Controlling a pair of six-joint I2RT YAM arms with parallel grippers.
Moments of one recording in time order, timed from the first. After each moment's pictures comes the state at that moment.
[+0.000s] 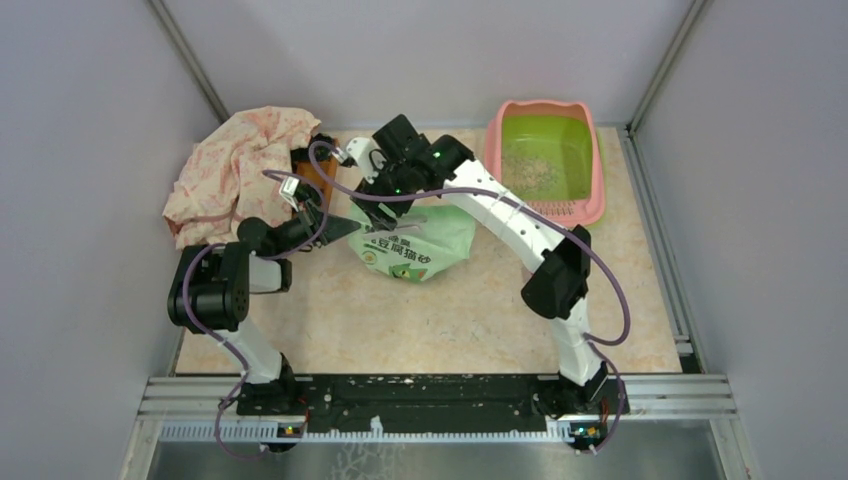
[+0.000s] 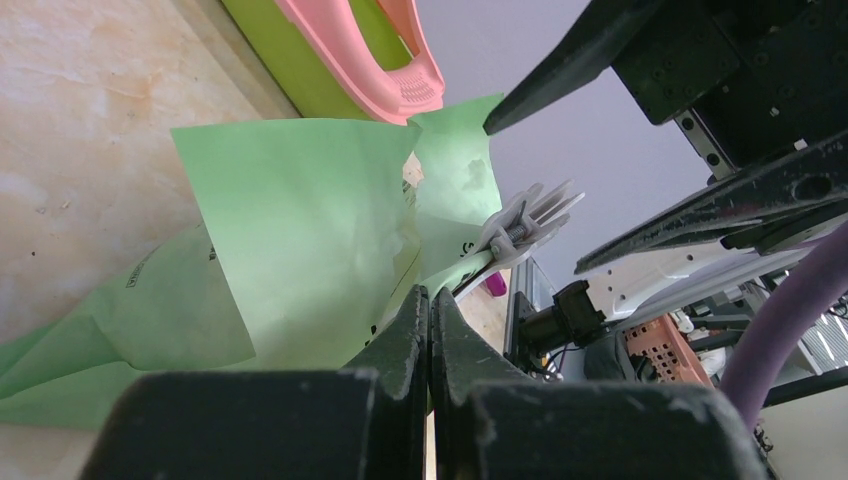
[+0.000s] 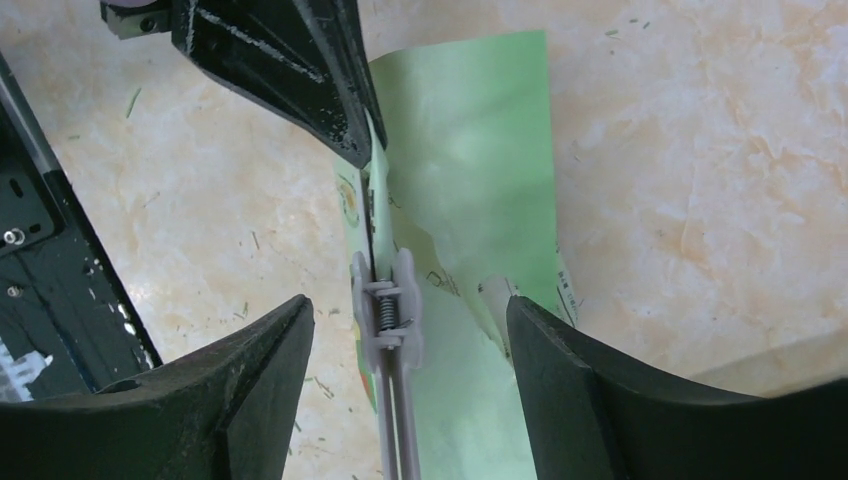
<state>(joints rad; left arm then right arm) 0.05 1.73 0.51 1.53 1.15 -1.16 0.84 2.05 2.22 -1.04 -0.24 -0.26</state>
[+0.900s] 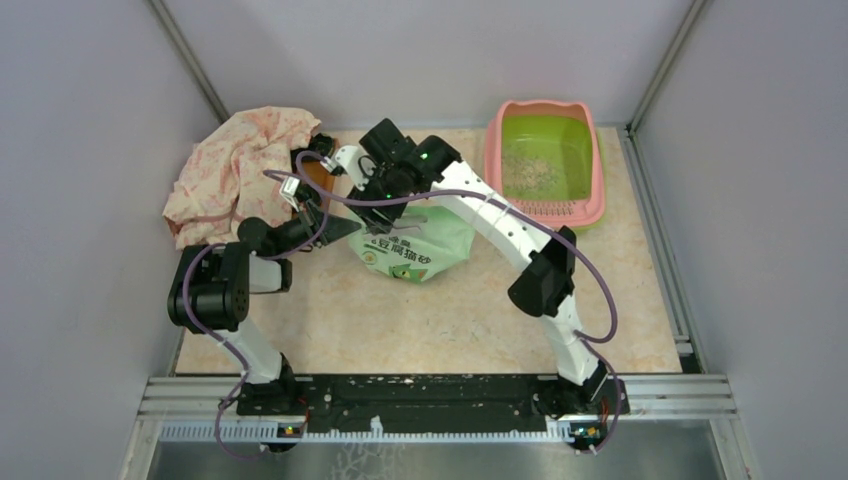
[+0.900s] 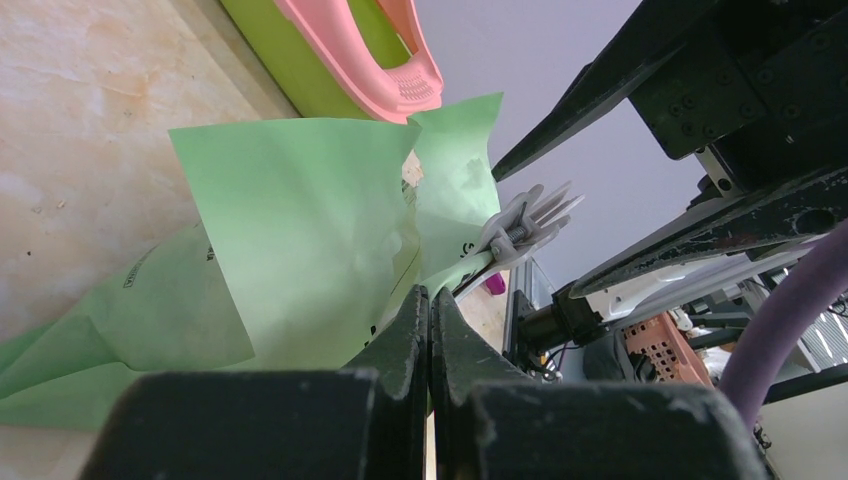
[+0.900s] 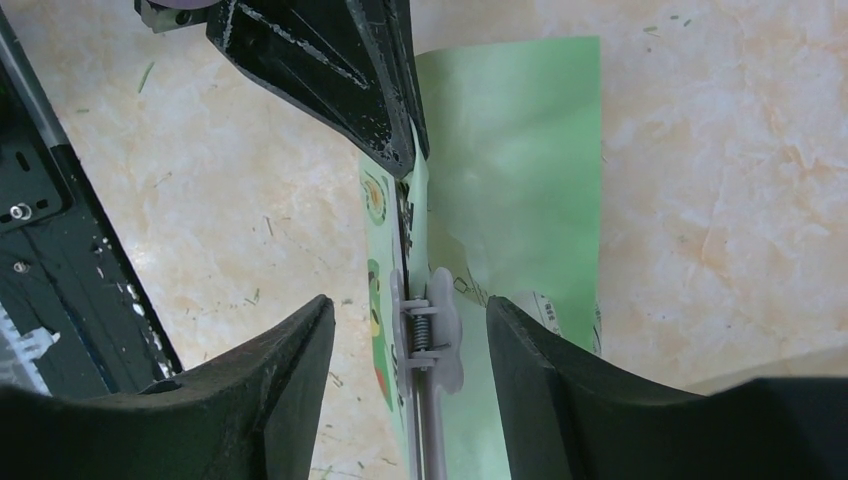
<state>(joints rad) 0.04 1.73 0.51 1.53 1.15 -1.16 0.88 2.14 2.36 -1.16 -0.22 -0.29</state>
